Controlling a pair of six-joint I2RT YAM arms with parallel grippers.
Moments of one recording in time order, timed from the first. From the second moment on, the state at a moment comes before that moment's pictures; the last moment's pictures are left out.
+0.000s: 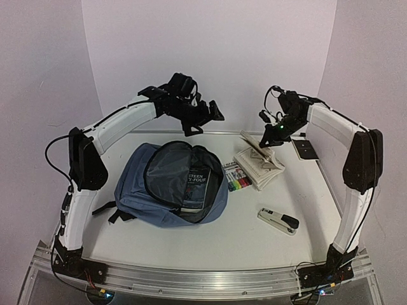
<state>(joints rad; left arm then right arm) -0.71 2.26 2.40 -0.79 0.28 -0.81 0.28 1.96 1.84 -0.97 -0.34 -0.05</state>
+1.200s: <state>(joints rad) -0.69 2.43 2.12 -0.14 0.57 -1.22 0.48 1.92 1.88 -0.87 -0.47 0.06</state>
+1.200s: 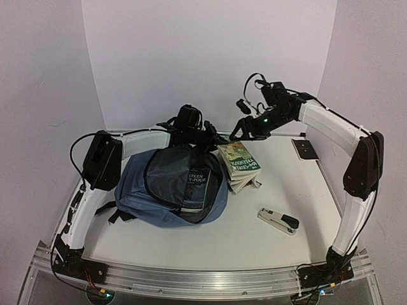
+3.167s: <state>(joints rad) -0.68 2.28 2.24 -0.13 1.05 -0.93 0.33 1.91 1.91 -1.21 -1.06 -0.17</state>
